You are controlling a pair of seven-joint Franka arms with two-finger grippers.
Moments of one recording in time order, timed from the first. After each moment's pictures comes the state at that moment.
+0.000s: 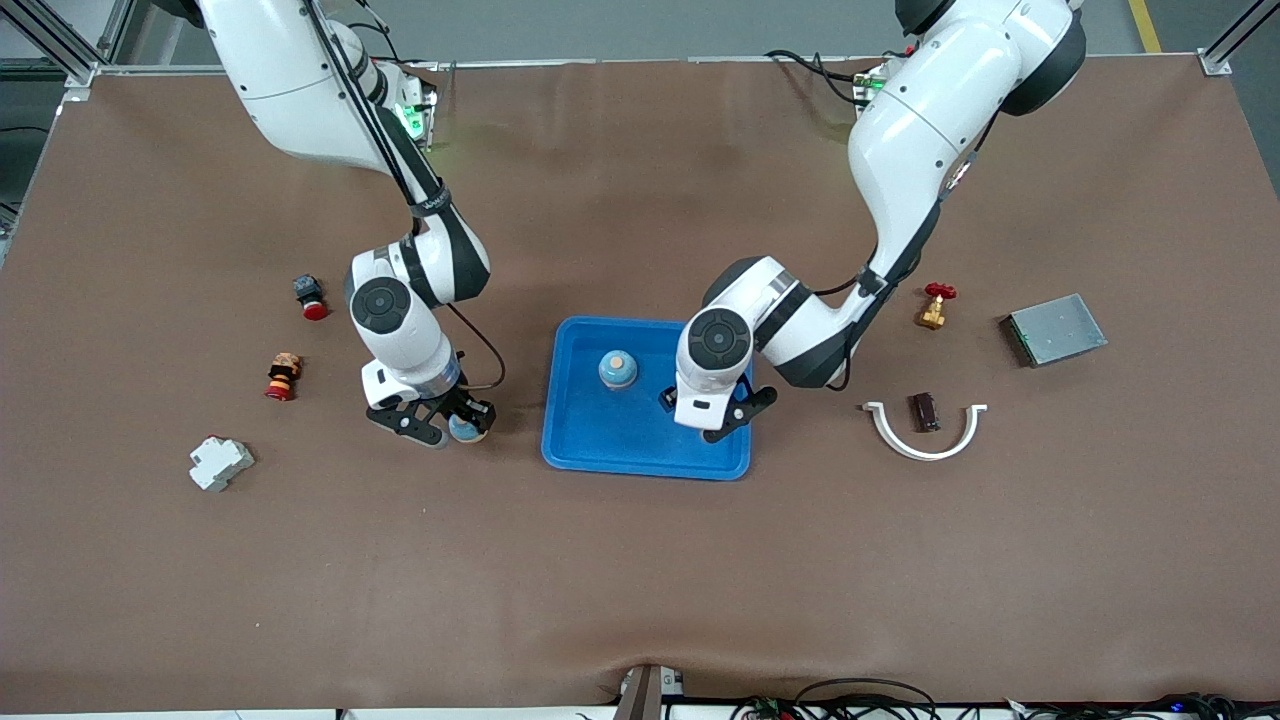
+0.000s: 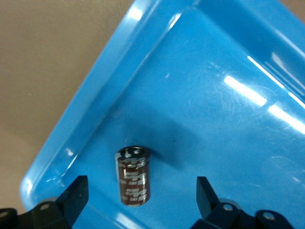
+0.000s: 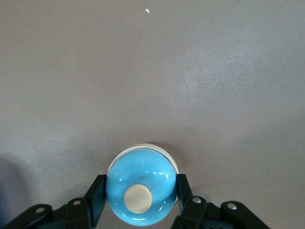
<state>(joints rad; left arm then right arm) -0.36 0.85 -0.40 -1.42 0.23 2.07 -1.36 0.51 0.55 -0.13 -2.02 0.06 2.72 0.75</state>
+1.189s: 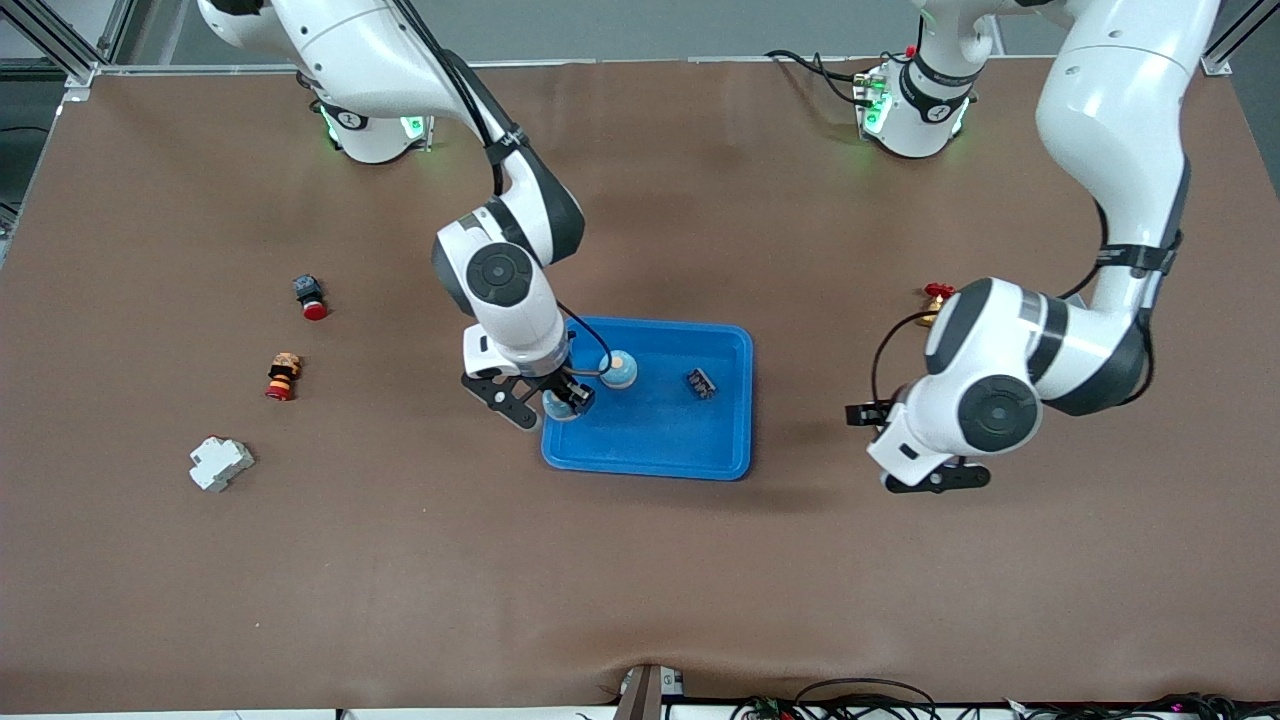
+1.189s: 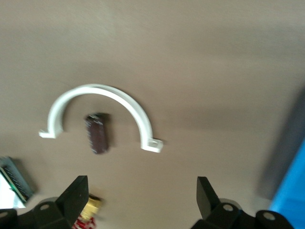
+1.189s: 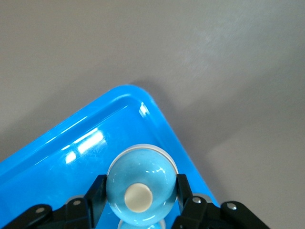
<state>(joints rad) 0.03 0.66 -0.39 -1.42 0.26 1.76 -0.42 0.70 0.62 -0.10 -1.64 0.06 2.35 1.23</state>
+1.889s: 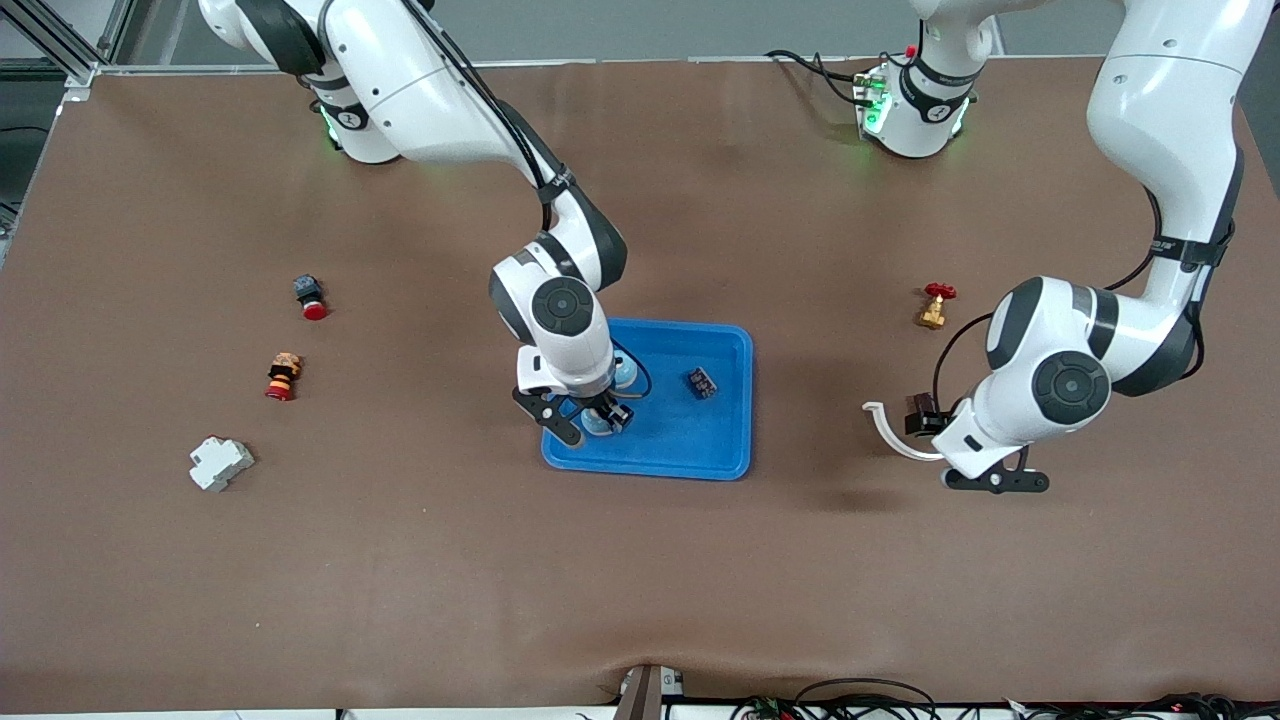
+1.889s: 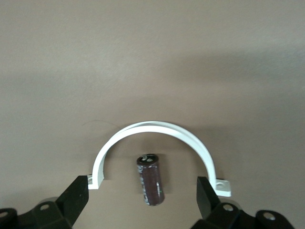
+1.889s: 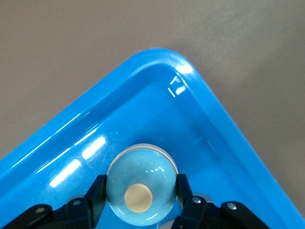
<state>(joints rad) 0.20 0.56 -0.39 -1.73 0.34 2.12 -0.29 0.74 0.83 -0.10 -1.44 0.06 2.36 1.35</state>
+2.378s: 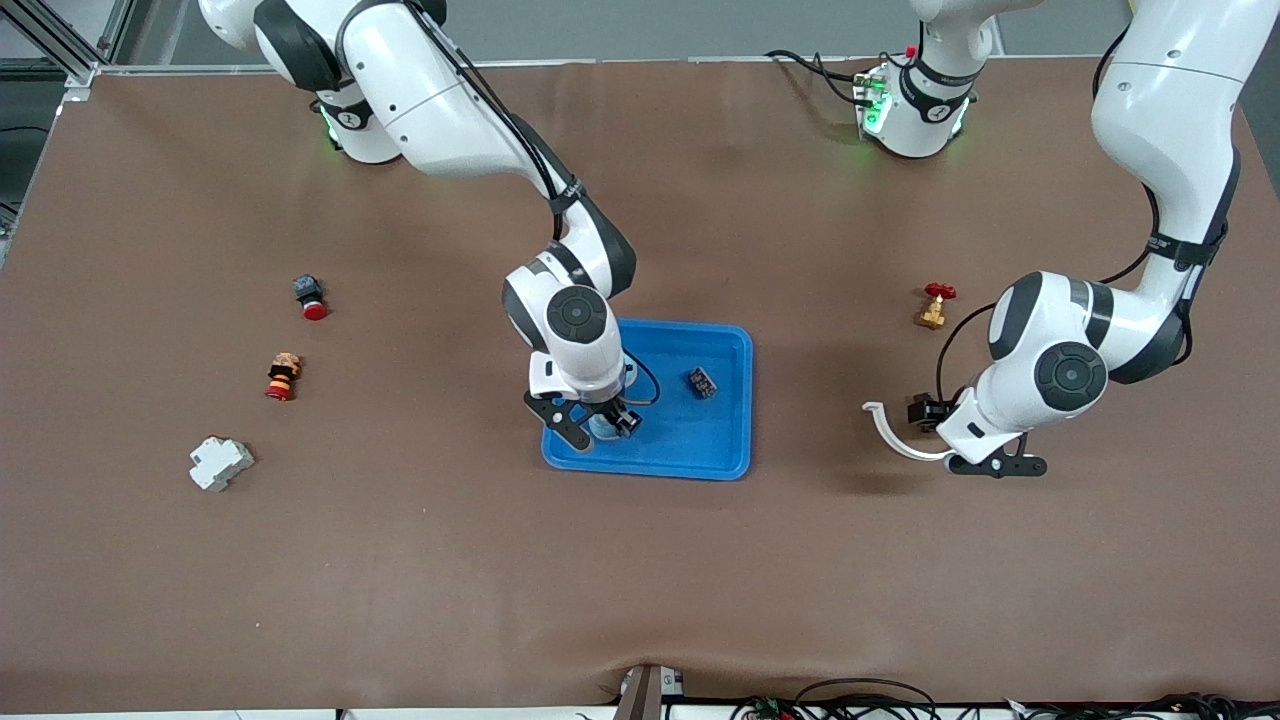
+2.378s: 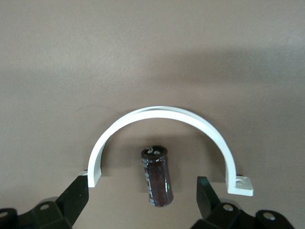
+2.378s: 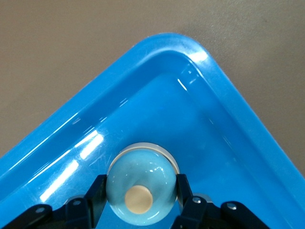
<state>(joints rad) 0.24 0.56 -0.39 -1.83 0.33 2.20 -0.29 0.75 0.88 -0.10 -1.39 0.05 2.36 1.39</state>
